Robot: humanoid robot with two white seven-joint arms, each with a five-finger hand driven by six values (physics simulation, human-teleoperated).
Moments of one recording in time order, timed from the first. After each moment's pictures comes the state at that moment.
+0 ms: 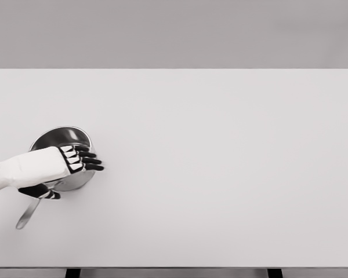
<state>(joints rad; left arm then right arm) -0.25 1.20 -0.64 -1.77 -0.30 -0.61 -0.15 0.04 0.00 -0.10 0.10 -0.01 -0.28 -0.29</state>
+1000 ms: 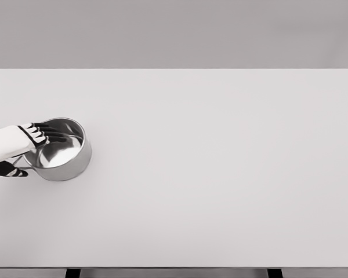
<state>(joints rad) -0.25 1.23 -0.57 -1.58 -0.29 -0.61 -0.11 0.04 0.00 -0.10 0.10 -0.01 -0.28 -0.29</state>
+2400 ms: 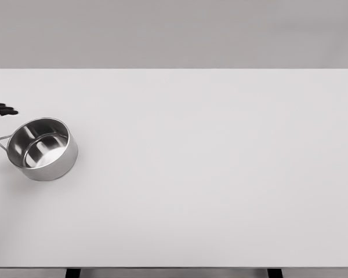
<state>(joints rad) -0.26 1.27 -0.48 -1.38 -0.30 -0.61 -0.06 0.04 0.00 -0.10 0.10 -0.01 -0.28 -0.29</state>
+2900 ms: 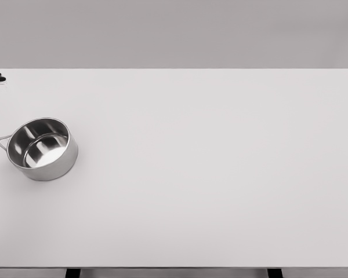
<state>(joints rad) -0.27 1.44 -0.41 -1.55 -0.10 -0.61 -0.06 0.04 0.00 -0.10 0.10 -0.01 -0.28 -0.29</state>
